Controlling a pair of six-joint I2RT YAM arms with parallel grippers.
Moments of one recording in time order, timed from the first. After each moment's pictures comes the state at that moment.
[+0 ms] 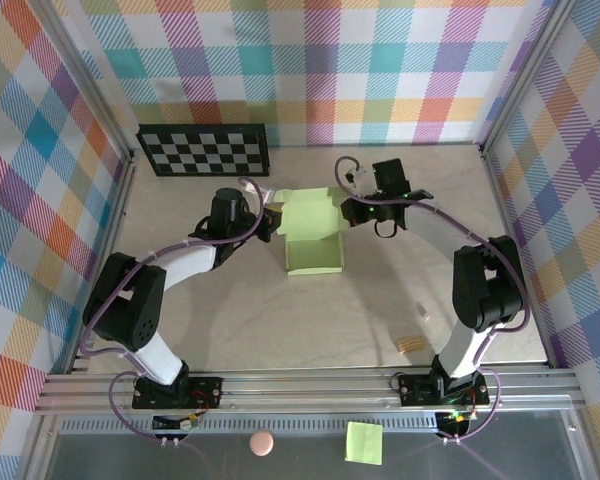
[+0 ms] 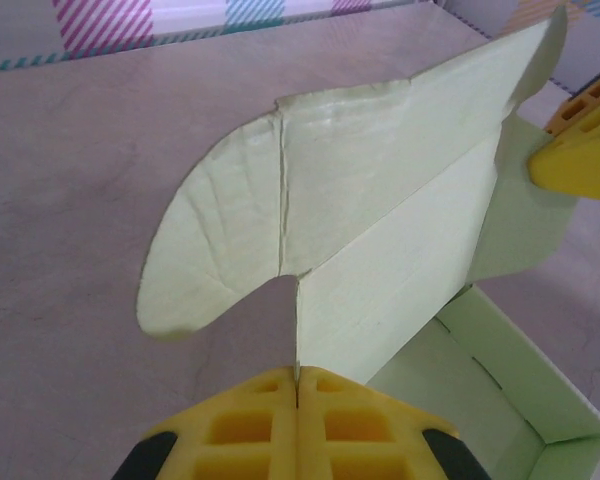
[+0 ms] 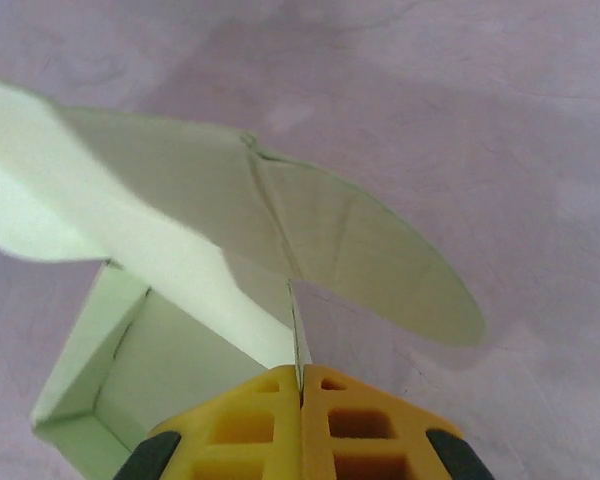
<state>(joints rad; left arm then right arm) -0.39 1.64 0.90 0.29 0.35 -0.08 0.36 1.74 1.27 -0.35 -0.36 0.03</state>
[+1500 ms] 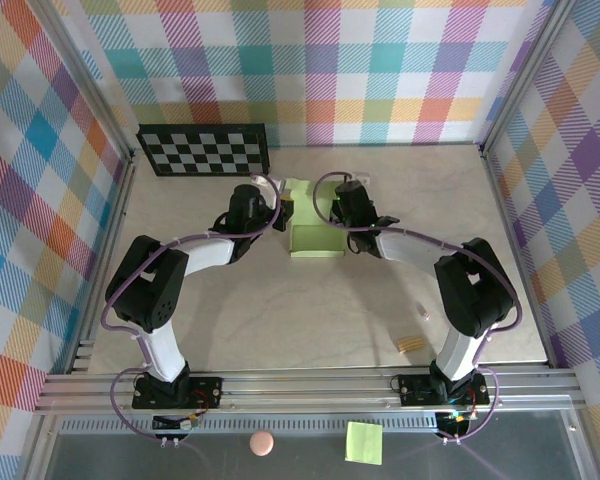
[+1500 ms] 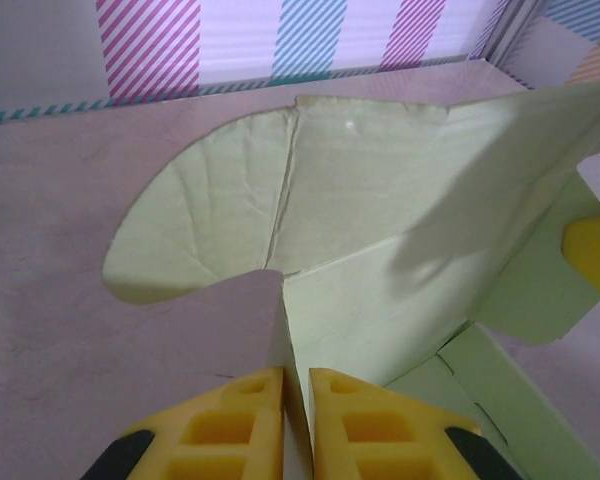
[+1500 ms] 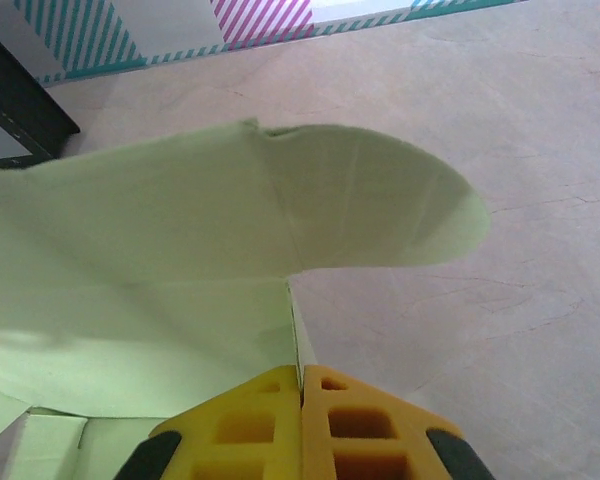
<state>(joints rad) -0.45 1.80 0.99 0.45 0.20 -0.16 0.59 1.75 1.10 0.03 0.37 0.42</state>
